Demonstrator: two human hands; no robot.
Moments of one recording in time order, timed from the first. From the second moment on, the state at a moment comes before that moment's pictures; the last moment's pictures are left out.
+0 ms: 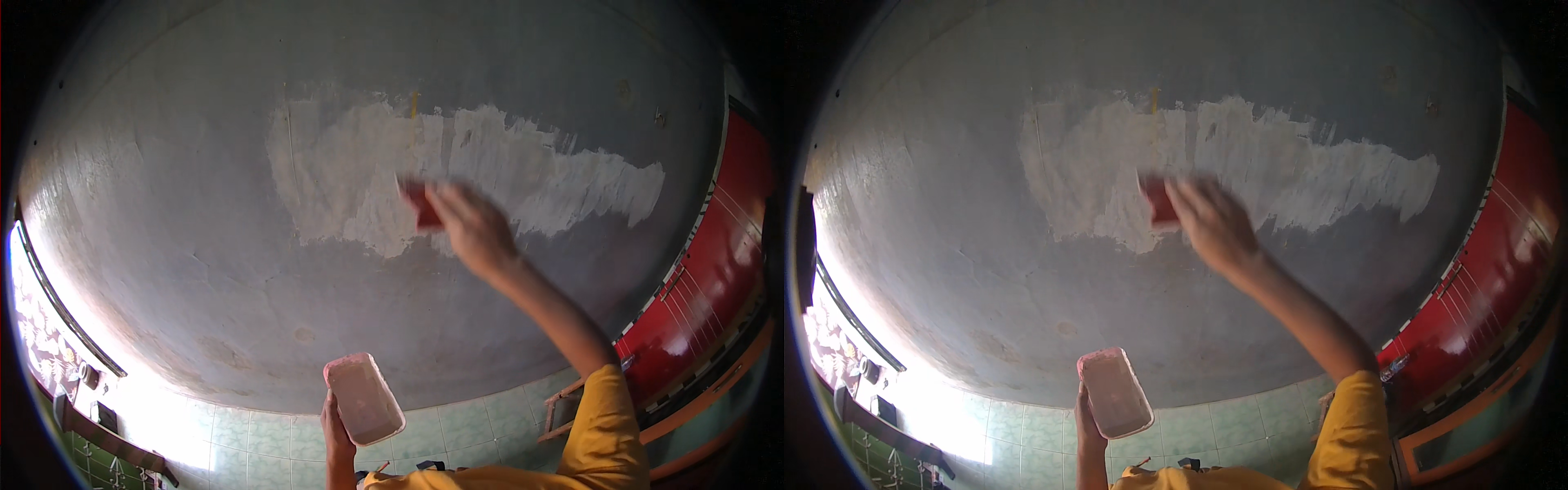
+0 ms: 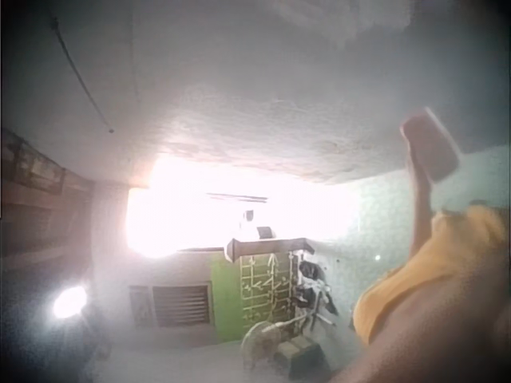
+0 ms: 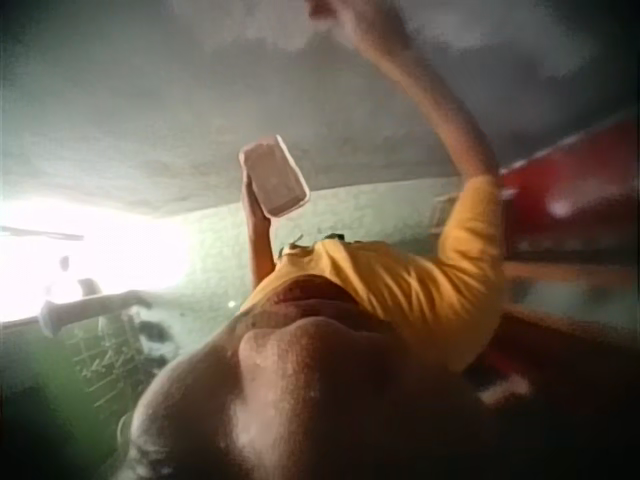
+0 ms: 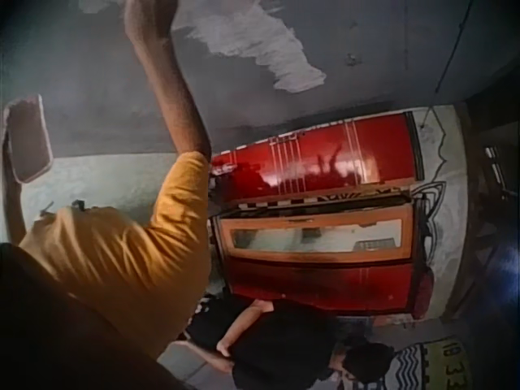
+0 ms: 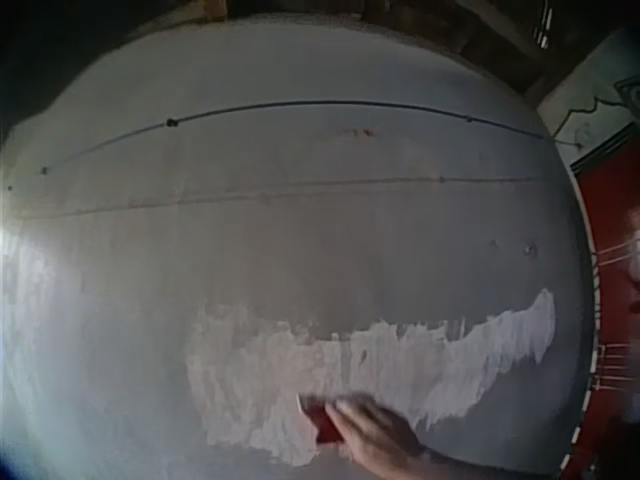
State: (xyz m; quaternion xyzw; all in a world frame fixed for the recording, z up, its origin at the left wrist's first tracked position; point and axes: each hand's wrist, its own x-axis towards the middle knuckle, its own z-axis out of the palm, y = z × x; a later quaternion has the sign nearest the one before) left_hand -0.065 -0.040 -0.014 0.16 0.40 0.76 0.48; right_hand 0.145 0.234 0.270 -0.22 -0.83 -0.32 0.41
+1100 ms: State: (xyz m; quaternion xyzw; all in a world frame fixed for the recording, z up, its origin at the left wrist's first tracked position) left_hand -0.219 -0.086 -0.025 0.17 0.46 0.73 0.48; right_hand 0.005 0.187 0.222 -0.26 -0.83 -0.21 0.44
